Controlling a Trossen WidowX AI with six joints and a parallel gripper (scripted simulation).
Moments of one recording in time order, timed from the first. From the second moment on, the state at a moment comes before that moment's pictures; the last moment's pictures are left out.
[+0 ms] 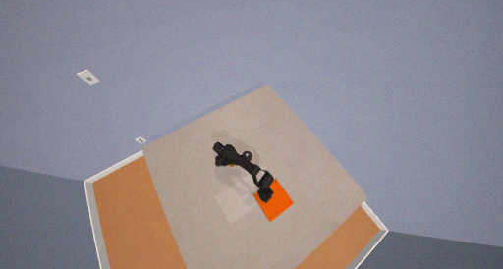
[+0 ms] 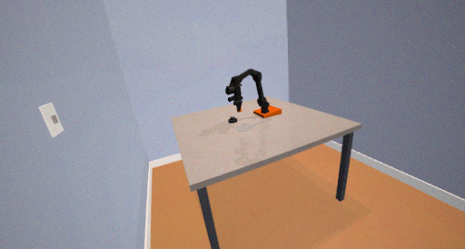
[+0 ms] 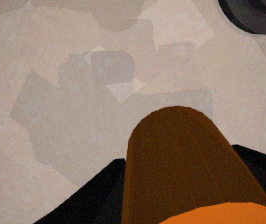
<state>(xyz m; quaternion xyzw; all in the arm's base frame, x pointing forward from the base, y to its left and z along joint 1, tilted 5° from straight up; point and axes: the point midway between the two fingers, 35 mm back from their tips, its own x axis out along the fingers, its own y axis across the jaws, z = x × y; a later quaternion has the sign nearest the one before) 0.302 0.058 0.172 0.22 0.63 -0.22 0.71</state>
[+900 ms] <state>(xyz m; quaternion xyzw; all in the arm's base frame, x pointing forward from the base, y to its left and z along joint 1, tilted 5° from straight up) 0.314 -0.027 0.149 0.21 0.63 -0.22 0.71</state>
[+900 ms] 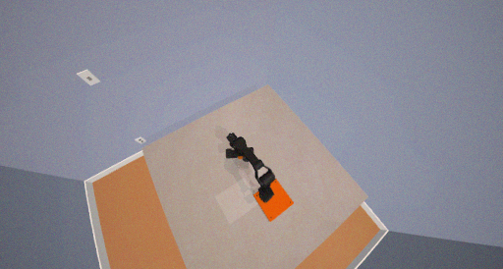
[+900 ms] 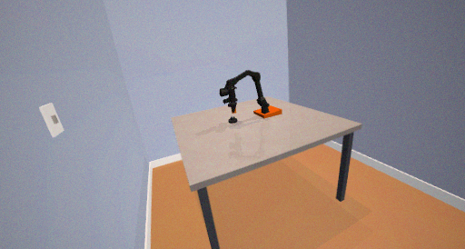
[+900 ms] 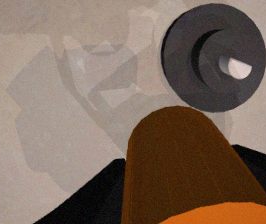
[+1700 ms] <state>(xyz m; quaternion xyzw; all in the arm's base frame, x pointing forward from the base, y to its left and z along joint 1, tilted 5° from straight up) 0.310 -0.084 0.130 0.21 0.63 -0.21 0.72</state>
